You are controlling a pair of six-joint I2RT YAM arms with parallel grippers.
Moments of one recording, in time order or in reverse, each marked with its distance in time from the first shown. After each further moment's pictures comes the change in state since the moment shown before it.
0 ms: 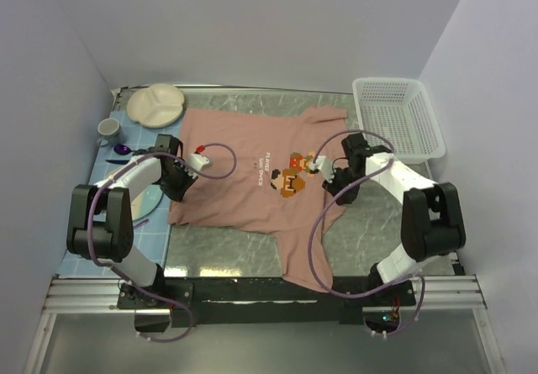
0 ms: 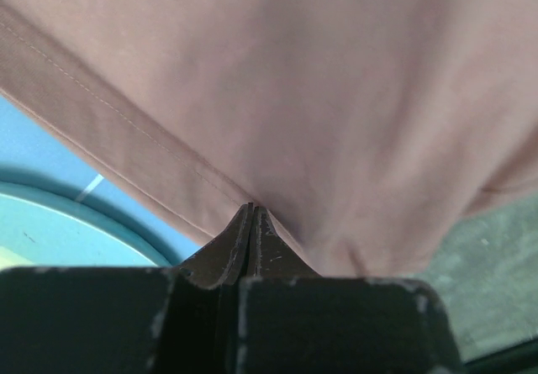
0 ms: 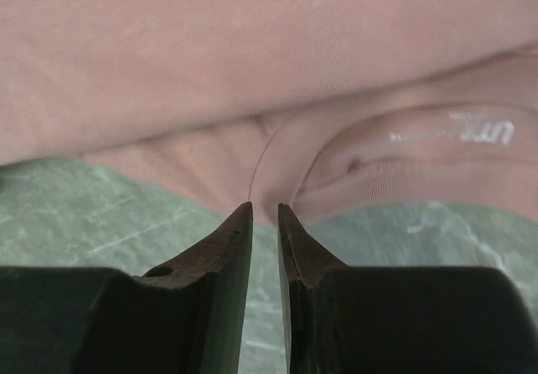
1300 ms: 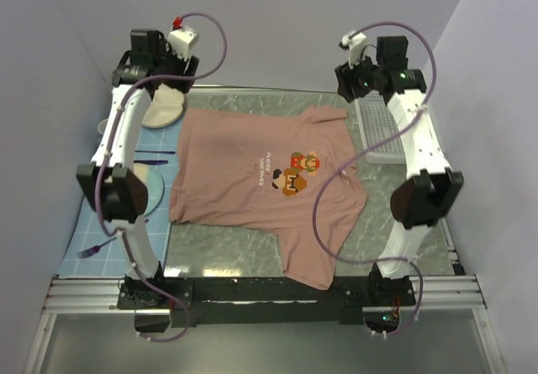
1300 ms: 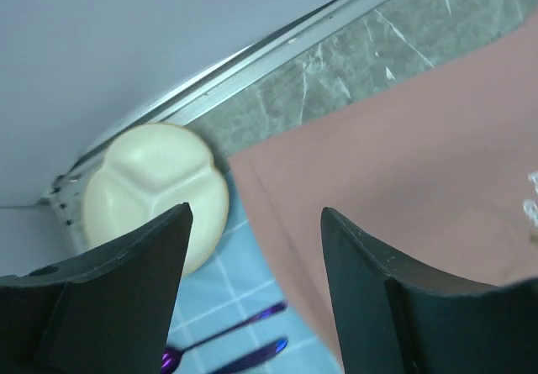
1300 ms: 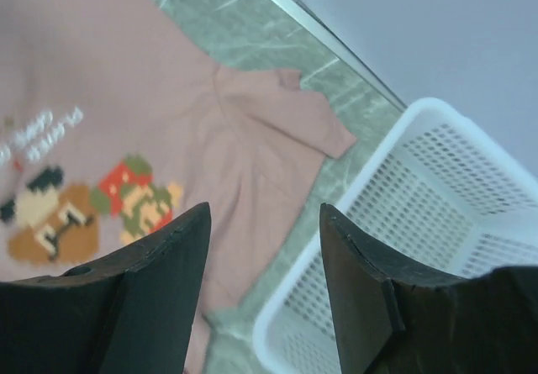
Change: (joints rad) left arm 0.026 0.331 1.126 -0.026 0.077 -0.238; right arm -0.128 0.249 0.998 0.013 -0.026 0.412
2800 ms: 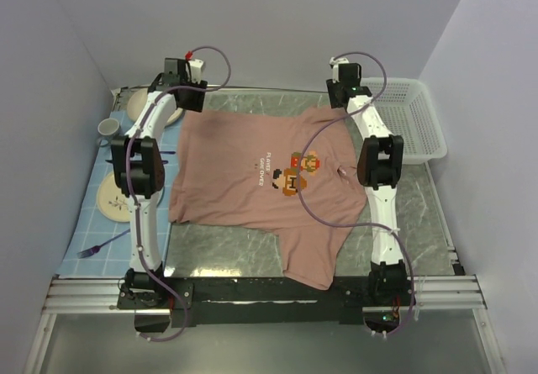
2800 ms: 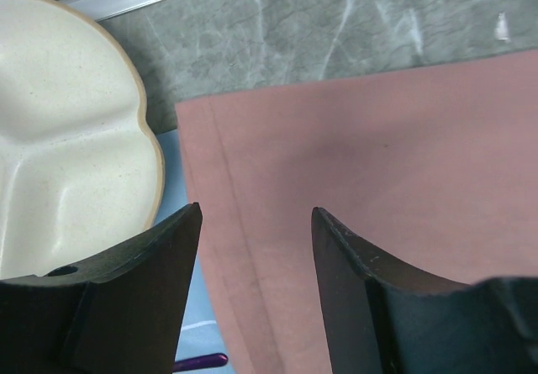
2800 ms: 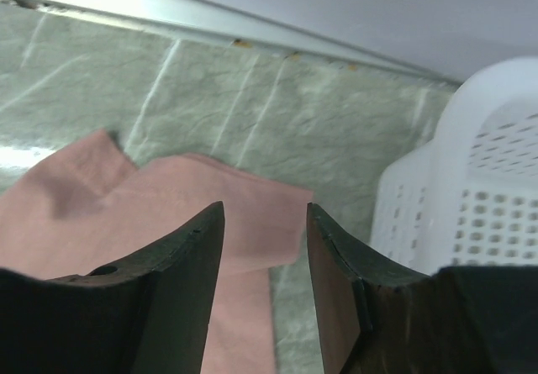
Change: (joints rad) left arm -0.009 0.397 0.043 0.145 -0.164 -0.248; right arm 0.018 0.780 0.435 0.305 0.480 0.305
